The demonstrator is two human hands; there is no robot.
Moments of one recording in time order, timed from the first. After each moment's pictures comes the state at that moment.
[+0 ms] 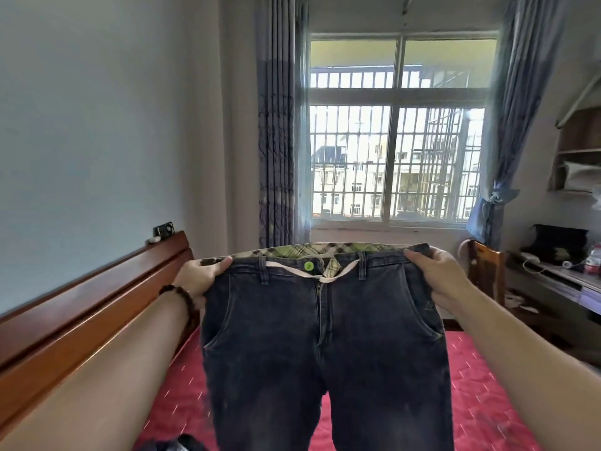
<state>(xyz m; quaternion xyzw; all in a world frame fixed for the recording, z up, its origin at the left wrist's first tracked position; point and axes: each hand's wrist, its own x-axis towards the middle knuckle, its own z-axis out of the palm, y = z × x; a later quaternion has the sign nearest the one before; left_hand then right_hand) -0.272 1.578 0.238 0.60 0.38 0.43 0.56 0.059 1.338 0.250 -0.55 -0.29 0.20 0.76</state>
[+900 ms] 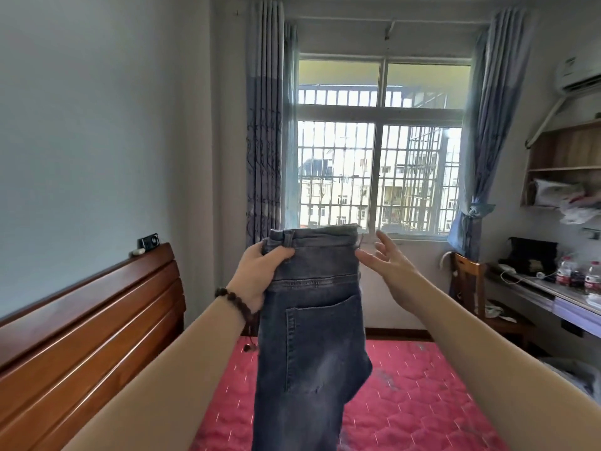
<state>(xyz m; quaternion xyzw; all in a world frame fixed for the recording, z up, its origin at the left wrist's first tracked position) -0.203 1.482 0.281 0.60 0.13 0.44 0.66 -0.009 1.338 0.287 -0.63 -0.43 0.17 0.63</state>
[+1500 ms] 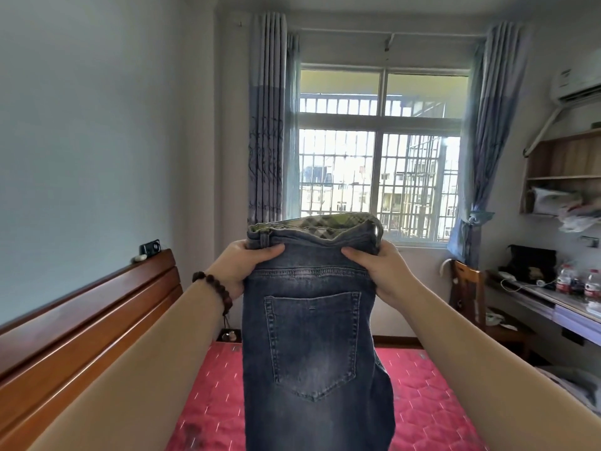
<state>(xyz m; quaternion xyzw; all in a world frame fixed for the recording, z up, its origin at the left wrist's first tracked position) -0.236 1.519 0.307 0.63 0.16 0.36 0.67 -0.035 1.363 0.304 -0.46 -0.47 0.21 0.73</state>
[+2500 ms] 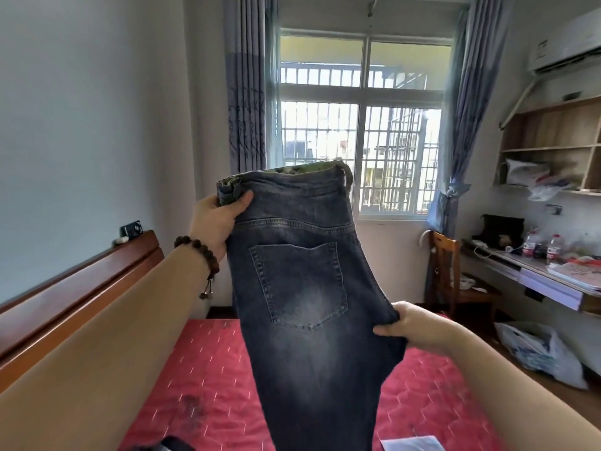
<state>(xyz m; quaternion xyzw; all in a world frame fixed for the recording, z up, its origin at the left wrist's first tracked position) -0.255 1.536 0.324 0.57 0.13 0.51 0.63 -0.001 1.286 0.186 -0.69 -0.45 0.35 0.45</state>
